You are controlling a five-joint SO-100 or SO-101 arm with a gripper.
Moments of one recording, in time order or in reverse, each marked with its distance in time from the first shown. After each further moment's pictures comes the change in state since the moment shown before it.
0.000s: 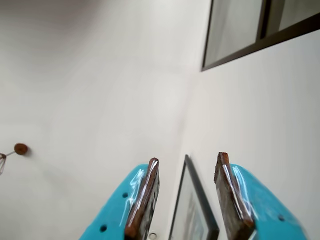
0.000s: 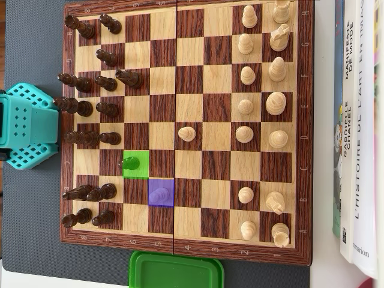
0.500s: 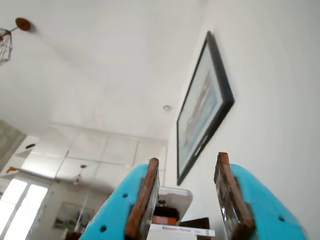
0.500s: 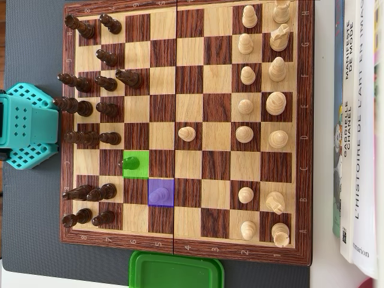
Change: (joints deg) arm 0.3 0.0 -0.2 41.2 0.0
